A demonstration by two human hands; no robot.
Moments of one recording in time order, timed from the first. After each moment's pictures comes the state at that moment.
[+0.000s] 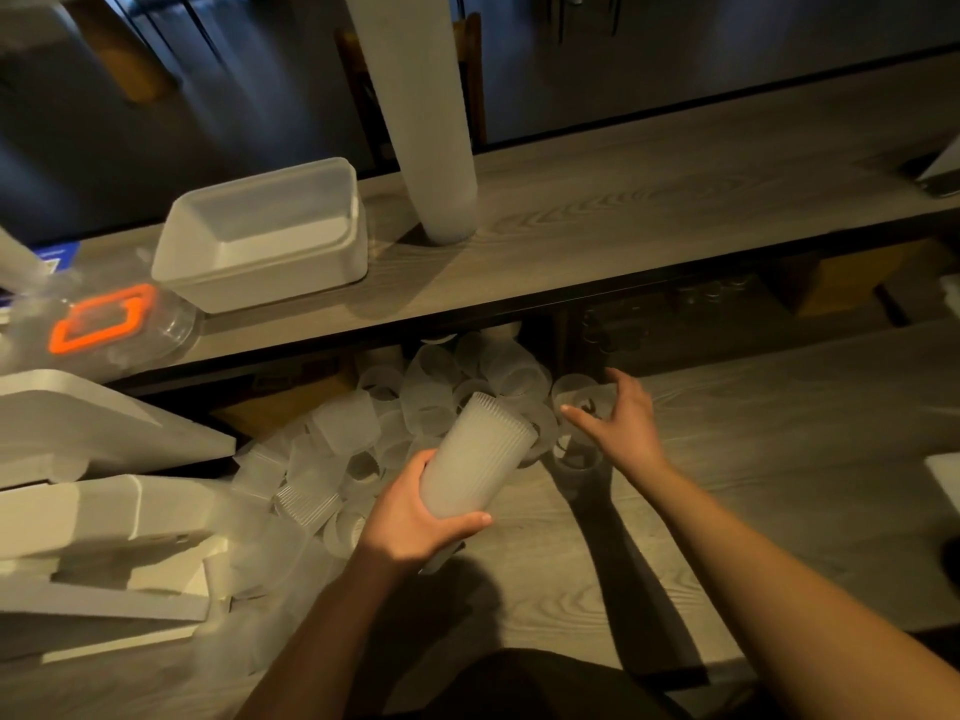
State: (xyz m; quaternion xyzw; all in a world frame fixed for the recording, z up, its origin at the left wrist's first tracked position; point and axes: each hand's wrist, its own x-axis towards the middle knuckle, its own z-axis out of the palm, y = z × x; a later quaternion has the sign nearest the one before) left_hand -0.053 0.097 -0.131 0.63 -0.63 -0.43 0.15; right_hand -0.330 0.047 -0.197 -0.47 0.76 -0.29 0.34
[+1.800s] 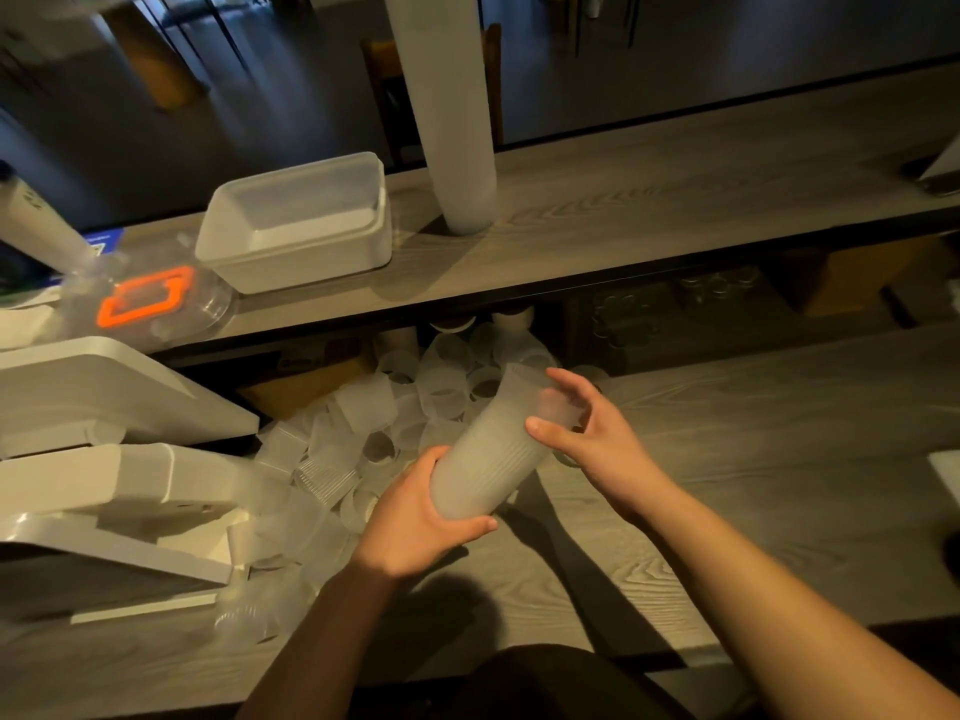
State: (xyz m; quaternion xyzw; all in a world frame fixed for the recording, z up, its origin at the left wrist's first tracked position) left_hand -0.040 0.130 -0.118 0.61 -0.69 -0.36 0.14; right_hand -0.276 0.114 -0.101 -0.45 0.56 -0.40 0.56
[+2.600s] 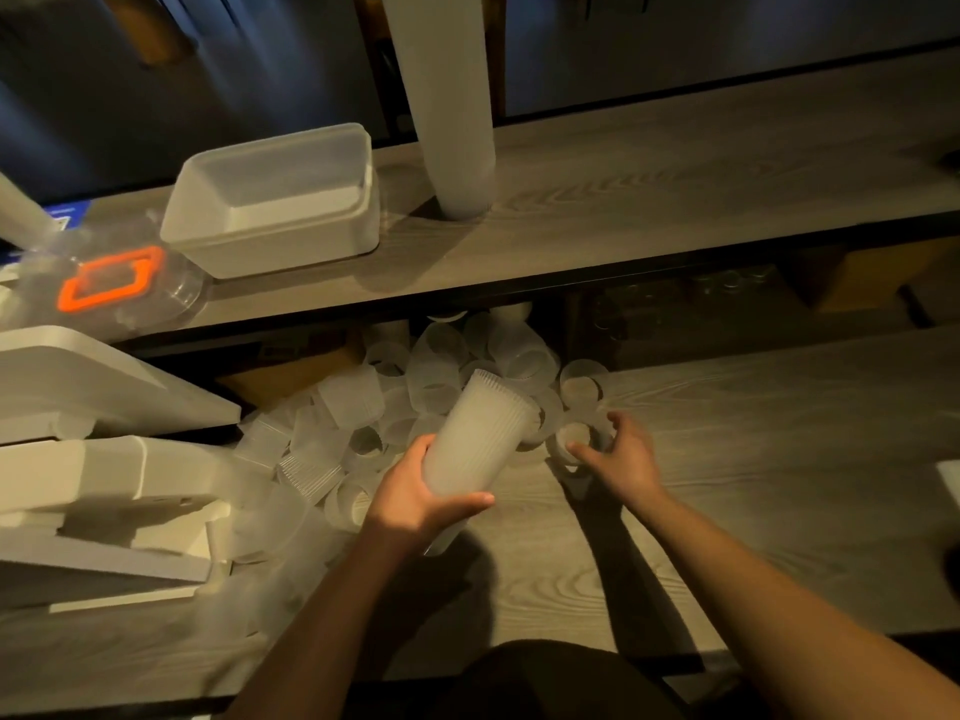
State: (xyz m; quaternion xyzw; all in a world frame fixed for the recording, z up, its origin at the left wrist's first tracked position) left_hand -0.053 0.103 -0.144 0.66 -0.59 -0.44 0.17; right_hand -0.326 0.083 -0.246 -0.43 0.77 -0.22 0.42
